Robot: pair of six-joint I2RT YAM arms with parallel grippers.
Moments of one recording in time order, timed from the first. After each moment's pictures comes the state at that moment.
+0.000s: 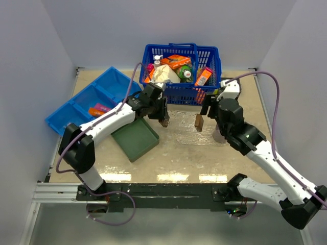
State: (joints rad) left arm -0.67 1.66 1.37 -0.55 0.03 -0.54; right arm 0.64 0.95 1.03 -0.37 0.60 0.28
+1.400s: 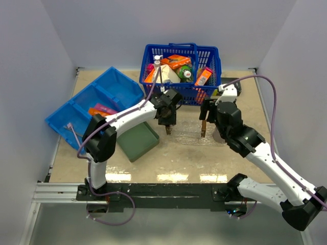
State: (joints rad) left arm -0.79 1.94 1.62 -0.79 -0.16 -0.73; right arm 0.64 0.94 0.97 -0.39 0.53 0.31
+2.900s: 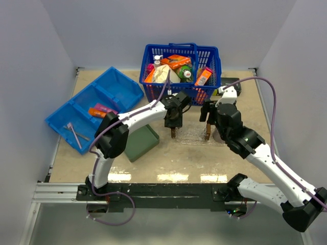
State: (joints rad) left arm -0.84 2.08 1.76 -0.86 -0.18 -0.78; right arm 0.64 0.92 0.94 -0.39 0.53 0.31
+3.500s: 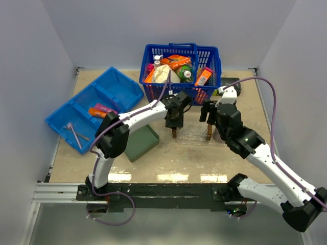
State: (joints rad) left arm -0.85 2.09 1.77 -0.86 -0.15 -0.77; right arm 0.64 0.92 0.94 -0.39 0.53 0.31
